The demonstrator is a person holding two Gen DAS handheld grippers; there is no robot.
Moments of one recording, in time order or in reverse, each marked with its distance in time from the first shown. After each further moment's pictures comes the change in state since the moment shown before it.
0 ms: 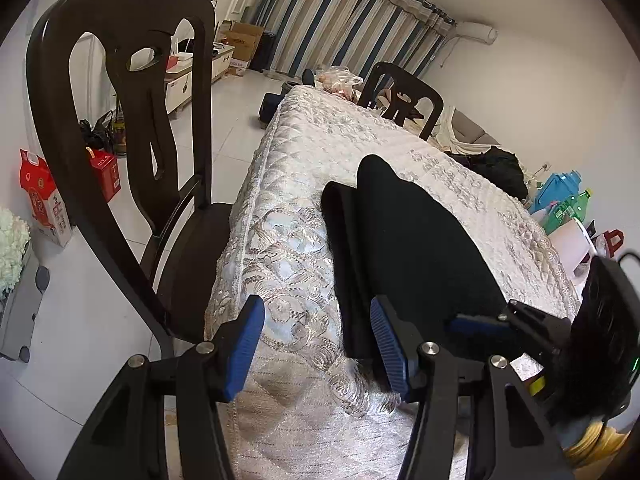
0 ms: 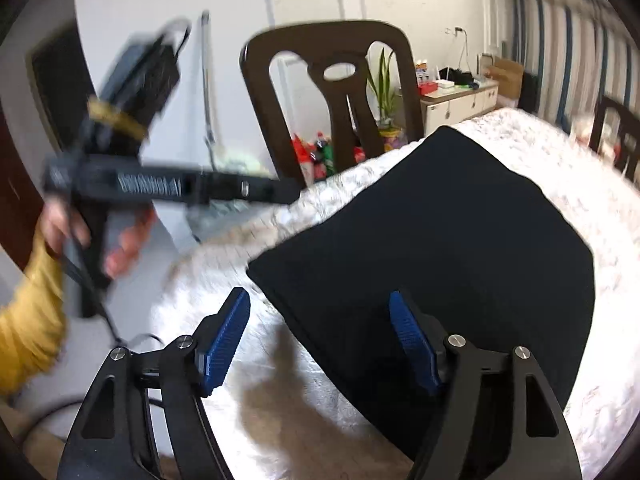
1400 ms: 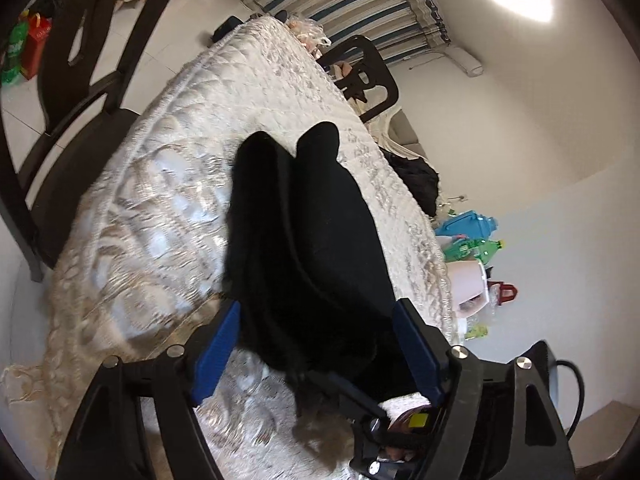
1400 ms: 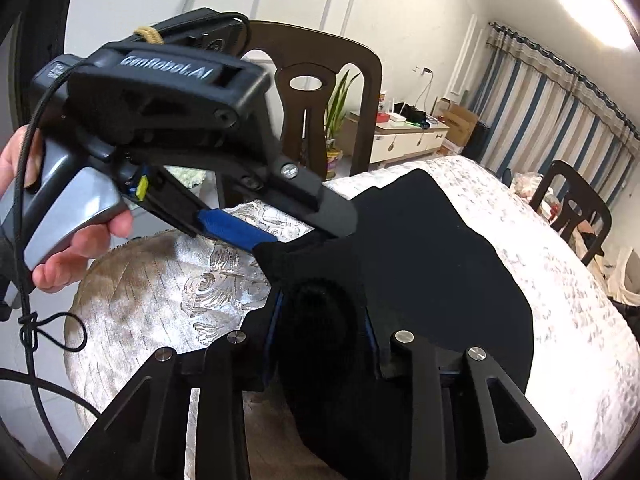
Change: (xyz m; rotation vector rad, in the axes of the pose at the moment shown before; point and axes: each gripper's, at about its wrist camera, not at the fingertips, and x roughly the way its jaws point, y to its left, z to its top) left arm 0.057 0.008 0.016 -0.325 0.206 -0.461; right arm 0.007 0.008 0.011 -0.086 -0.061 -0.244
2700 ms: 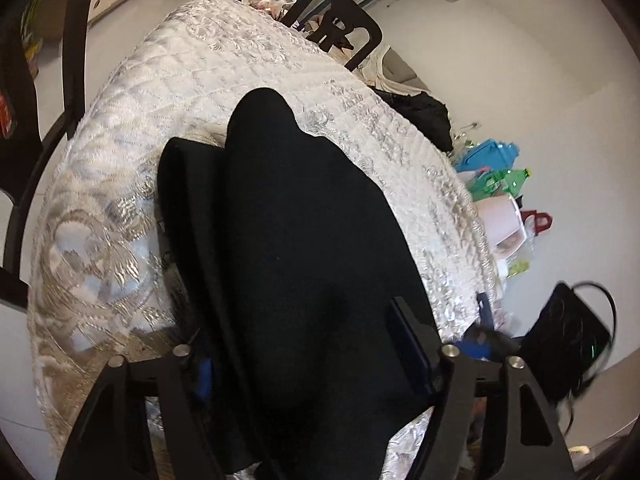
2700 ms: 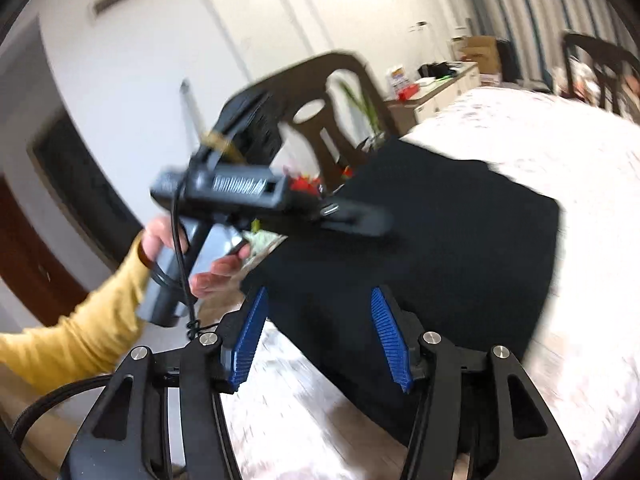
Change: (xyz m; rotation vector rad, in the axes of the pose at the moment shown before) left arm 0.052 -0.033 0.021 0.249 0.180 0.135; right arm -0.061 -0.111 -0.056 0.501 -0.074 0.411
